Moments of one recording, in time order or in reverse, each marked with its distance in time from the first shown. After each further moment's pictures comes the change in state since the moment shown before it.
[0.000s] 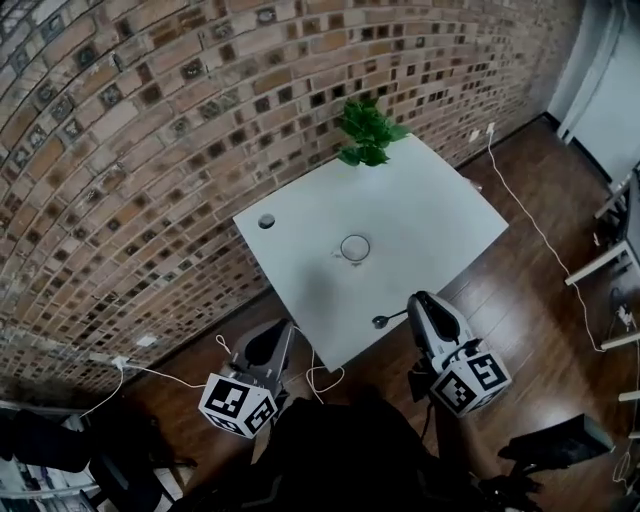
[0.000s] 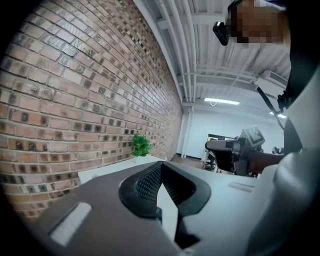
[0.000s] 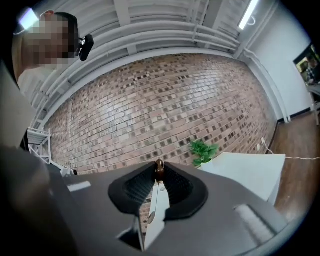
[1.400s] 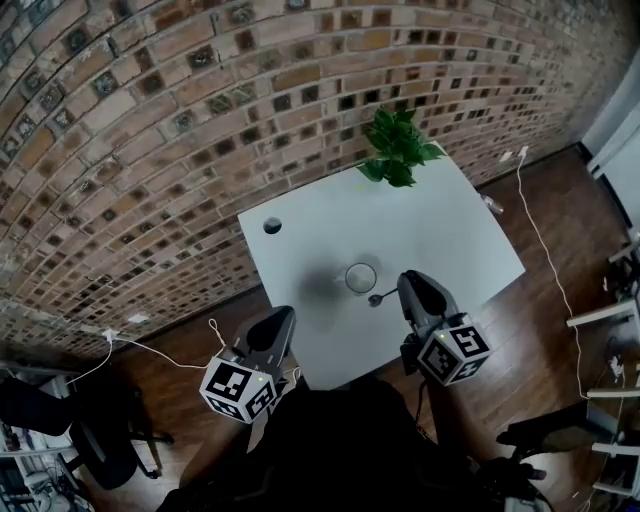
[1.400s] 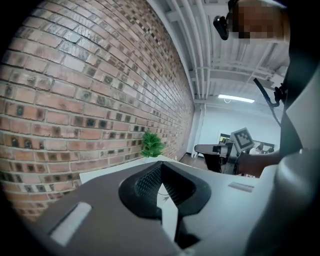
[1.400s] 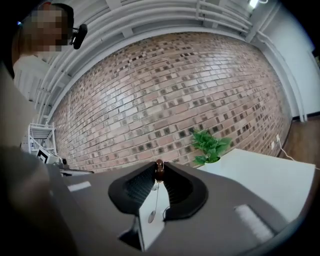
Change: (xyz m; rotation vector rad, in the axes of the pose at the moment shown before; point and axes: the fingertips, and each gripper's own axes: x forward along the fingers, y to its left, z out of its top) left arm 0.093 0.050 0.006 -0.051 0.041 0.114; right arm 0.144 -0.086 -0.007 -0.023 0.137 0.103
